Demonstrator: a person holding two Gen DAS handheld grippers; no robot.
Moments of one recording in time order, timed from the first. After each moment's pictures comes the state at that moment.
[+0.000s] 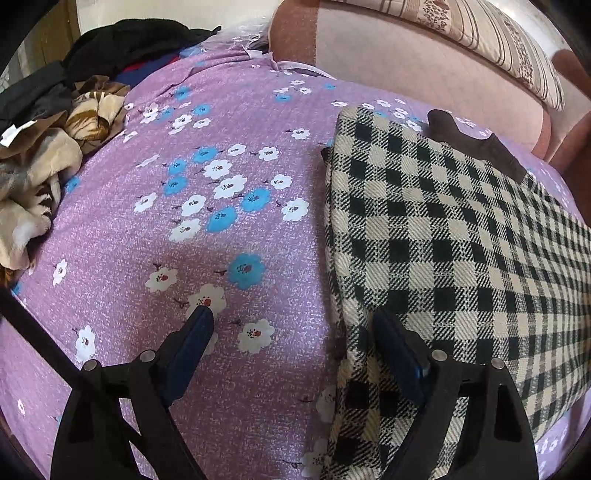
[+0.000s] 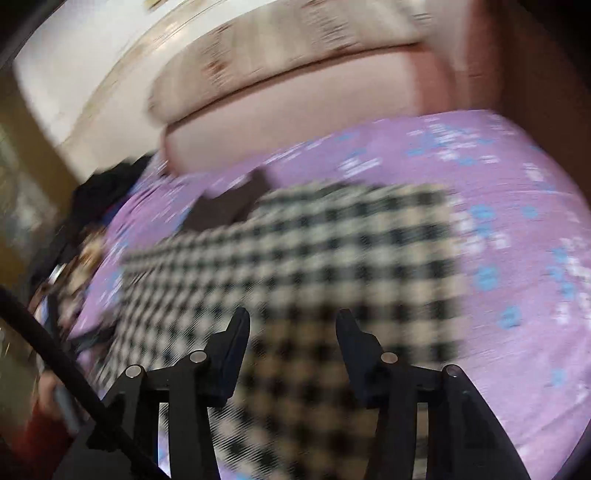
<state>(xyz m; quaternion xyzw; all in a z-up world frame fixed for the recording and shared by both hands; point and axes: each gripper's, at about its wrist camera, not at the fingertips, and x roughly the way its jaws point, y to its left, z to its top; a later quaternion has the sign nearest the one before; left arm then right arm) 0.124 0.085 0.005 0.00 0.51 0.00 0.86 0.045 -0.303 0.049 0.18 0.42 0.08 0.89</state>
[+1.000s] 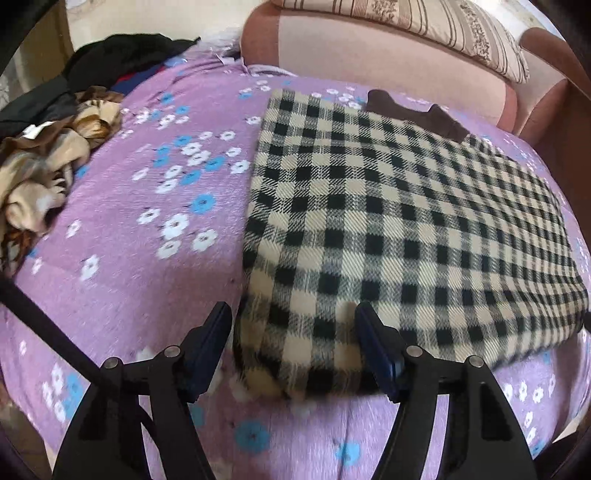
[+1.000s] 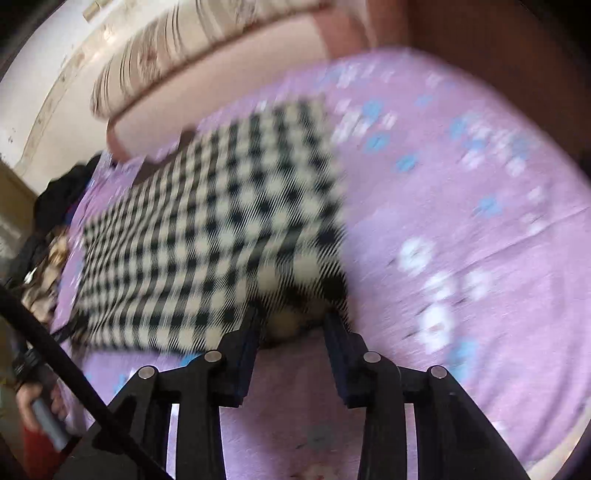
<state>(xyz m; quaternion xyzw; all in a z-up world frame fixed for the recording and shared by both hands) 0.038 0.036 0.034 0.01 0.50 -0.02 0.86 -0.063 -0.323 0.024 0.23 0.45 -0.05 0.86</state>
